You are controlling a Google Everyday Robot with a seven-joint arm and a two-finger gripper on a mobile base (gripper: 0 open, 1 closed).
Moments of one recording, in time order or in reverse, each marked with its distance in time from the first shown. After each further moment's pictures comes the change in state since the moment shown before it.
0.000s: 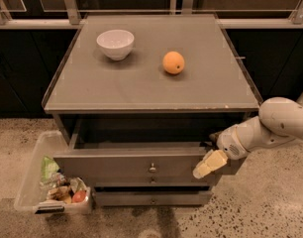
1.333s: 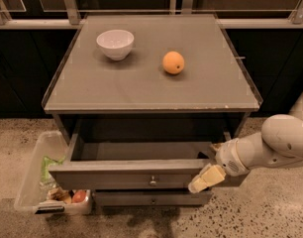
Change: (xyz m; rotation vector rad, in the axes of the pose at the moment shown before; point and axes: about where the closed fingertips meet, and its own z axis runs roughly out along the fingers) arm 0.012 0.044 0.001 0.042 -0.031 0.014
